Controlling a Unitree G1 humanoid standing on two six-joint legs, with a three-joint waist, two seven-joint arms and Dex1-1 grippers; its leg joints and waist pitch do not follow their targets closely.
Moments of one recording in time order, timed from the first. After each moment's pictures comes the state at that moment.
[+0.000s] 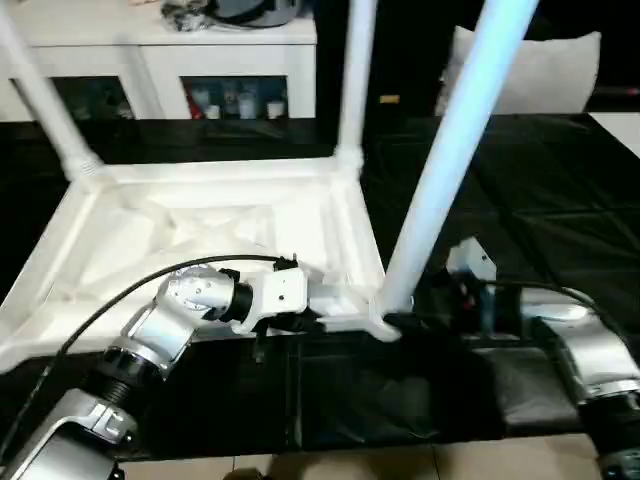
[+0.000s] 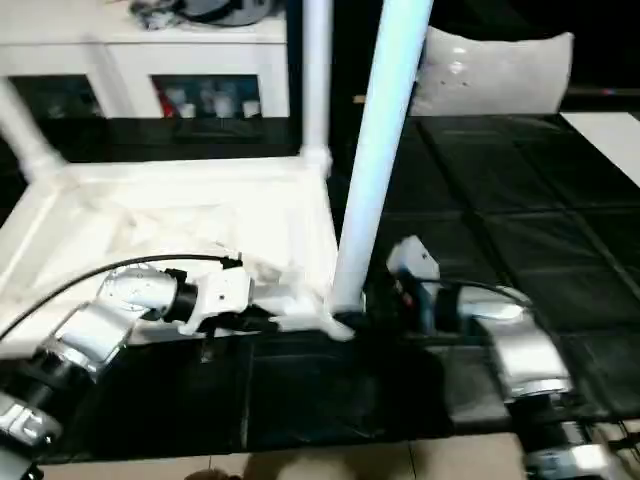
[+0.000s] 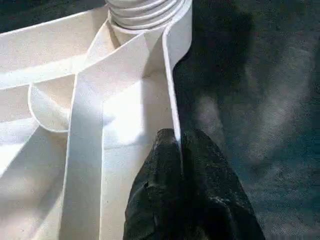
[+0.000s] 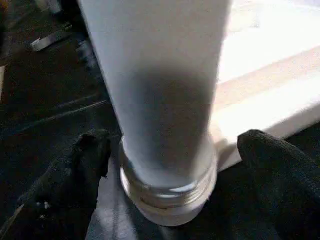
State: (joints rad) left arm -0.50 0.47 -0.41 0.39 0.08 -0.10 -1.26; right arm -0.32 -0.52 0.14 0.27 0.22 0.19 1.25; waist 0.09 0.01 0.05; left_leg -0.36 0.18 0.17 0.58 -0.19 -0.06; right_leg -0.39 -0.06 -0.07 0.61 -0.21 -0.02
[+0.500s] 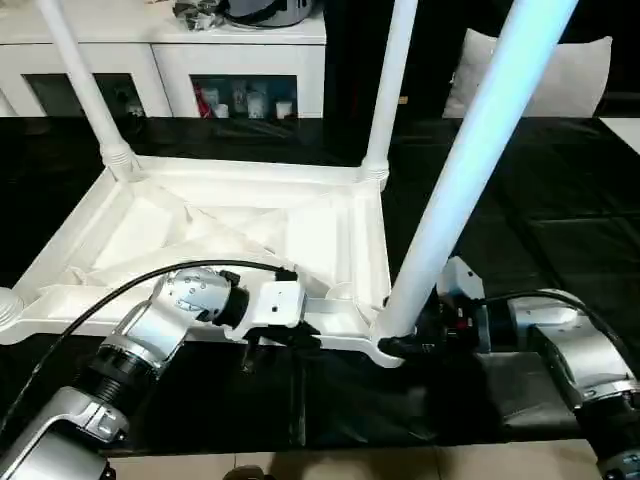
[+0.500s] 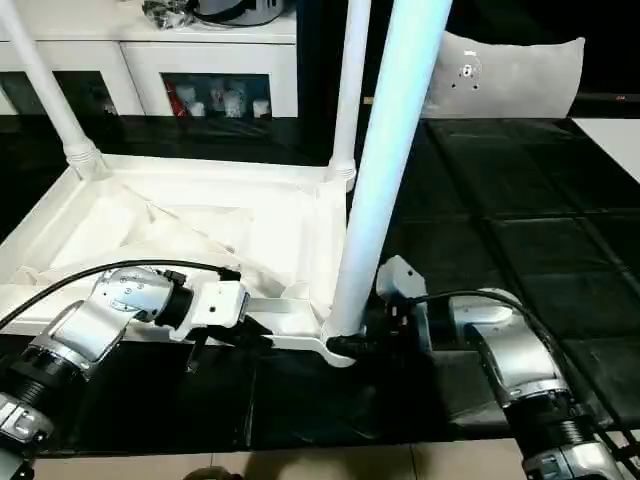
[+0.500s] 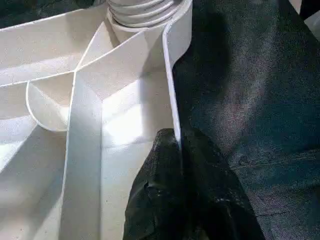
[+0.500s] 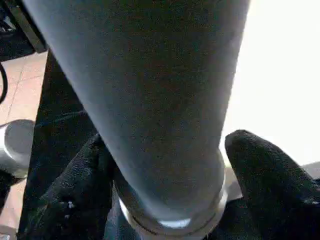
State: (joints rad) left arm -0.51 0.49 -0.44 0.39 0.06 -0.14 -1.31; right arm -0.32 -0.51 0.19 0.27 0.23 0.18 1.30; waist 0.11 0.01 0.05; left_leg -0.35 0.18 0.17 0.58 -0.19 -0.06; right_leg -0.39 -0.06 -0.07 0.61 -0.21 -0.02
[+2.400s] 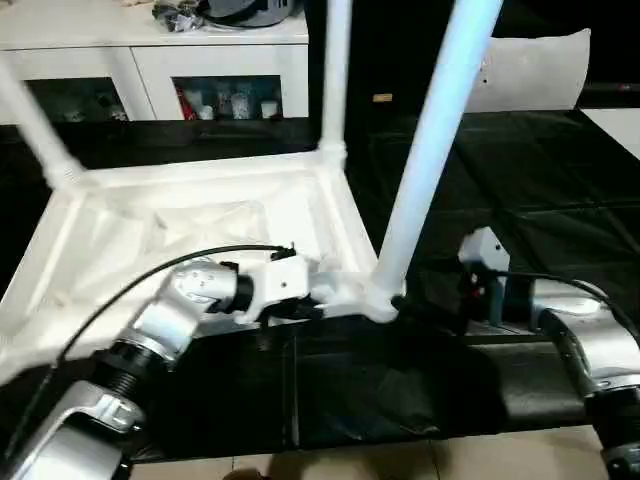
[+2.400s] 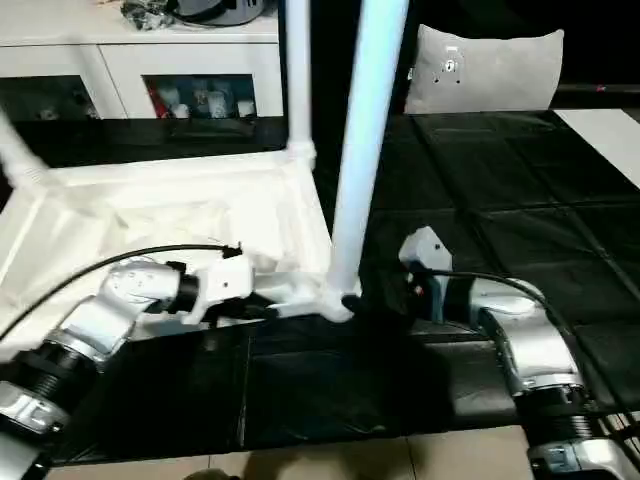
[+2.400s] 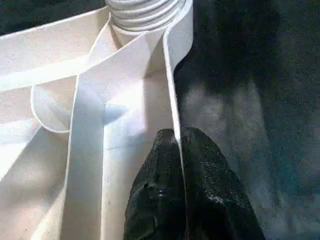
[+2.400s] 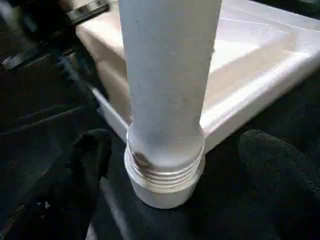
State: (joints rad) left arm -0.54 0.44 -0.39 0.44 0.10 -0.04 -1.18; right arm -0.34 -0.52 0.08 0.30 0.22 0.15 1.16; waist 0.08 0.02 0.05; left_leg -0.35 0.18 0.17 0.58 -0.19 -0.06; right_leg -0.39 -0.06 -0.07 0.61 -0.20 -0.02
